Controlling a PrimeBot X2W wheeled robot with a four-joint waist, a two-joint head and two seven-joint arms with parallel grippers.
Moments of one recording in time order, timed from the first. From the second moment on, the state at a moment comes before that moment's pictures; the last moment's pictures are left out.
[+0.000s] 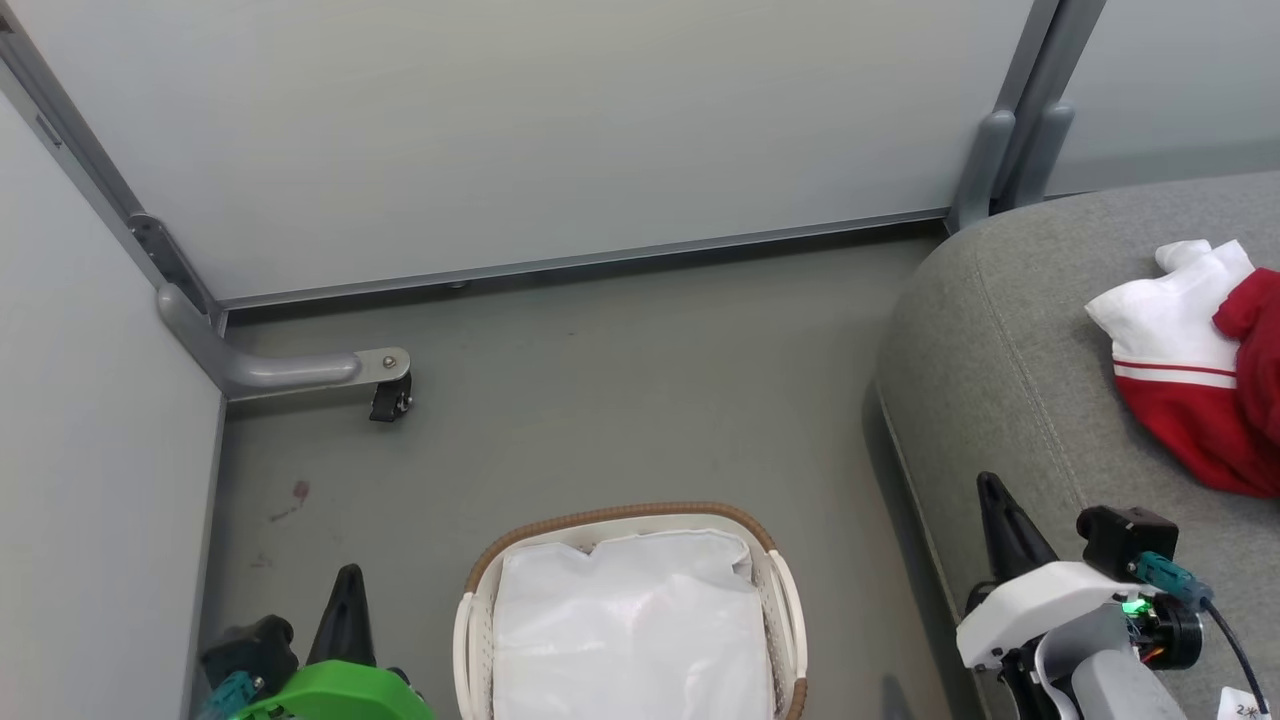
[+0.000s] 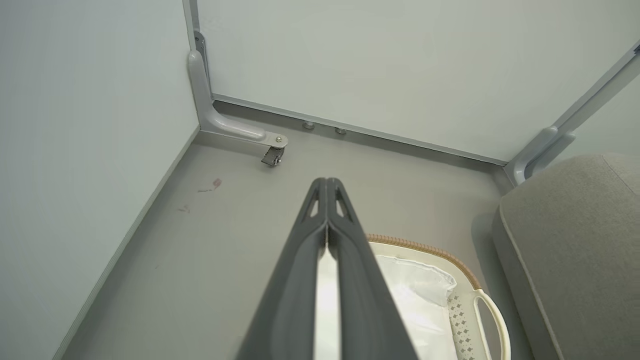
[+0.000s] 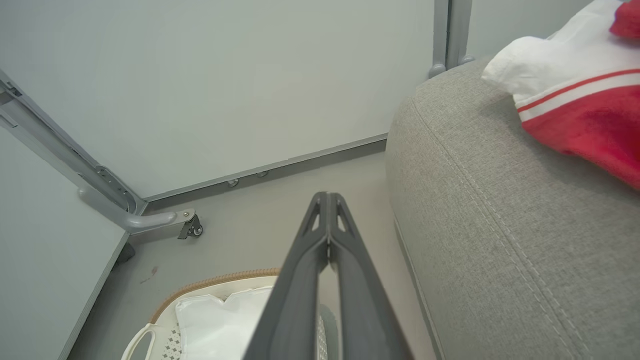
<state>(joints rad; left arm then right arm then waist) -0.04 0.05 -0.09 0.47 -0.40 -0.03 -0.23 -0.18 -0.04 0.00 0.48 0.32 0.13 -0.23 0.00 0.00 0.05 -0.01</state>
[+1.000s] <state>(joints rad) -0.05 0.05 -0.01 0.38 -0.84 -0.07 -0.10 -0.15 -0.04 -0.04 0.39 0.79 0.13 -0.11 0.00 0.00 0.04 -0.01</state>
